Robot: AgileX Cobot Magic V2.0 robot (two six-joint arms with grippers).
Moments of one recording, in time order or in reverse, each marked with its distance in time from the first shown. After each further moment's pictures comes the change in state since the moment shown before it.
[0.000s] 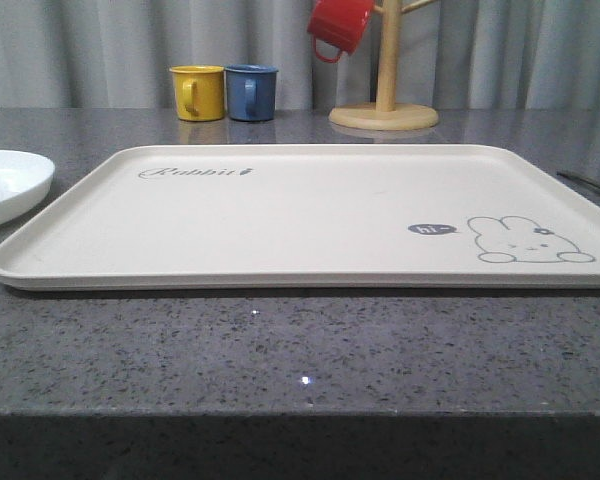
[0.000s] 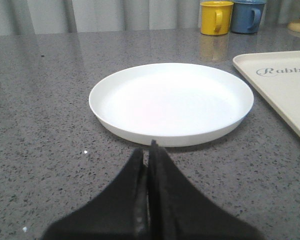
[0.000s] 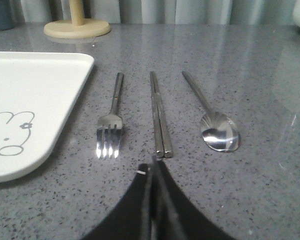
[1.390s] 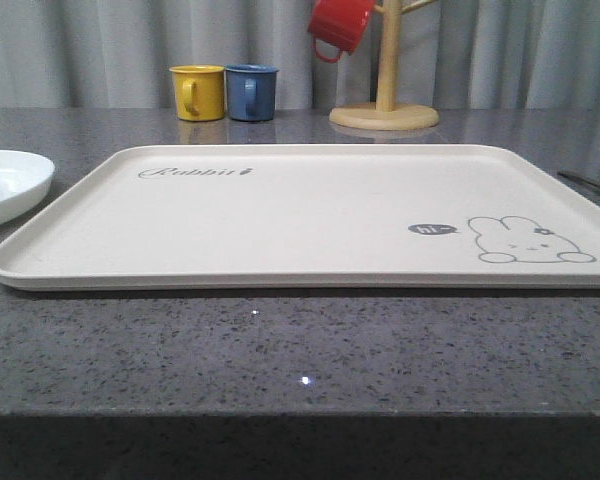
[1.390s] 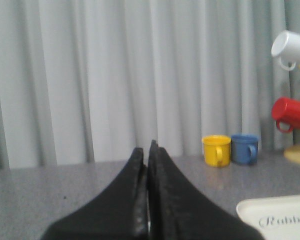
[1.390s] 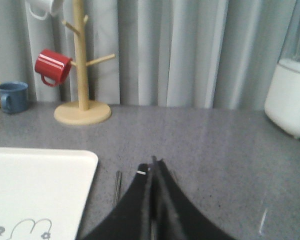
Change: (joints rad) left arm 0.000 0.210 -0.355 0.052 -0.157 0.000; right arm 0.000 0.215 -0.523 -0.041 0.223 0.000
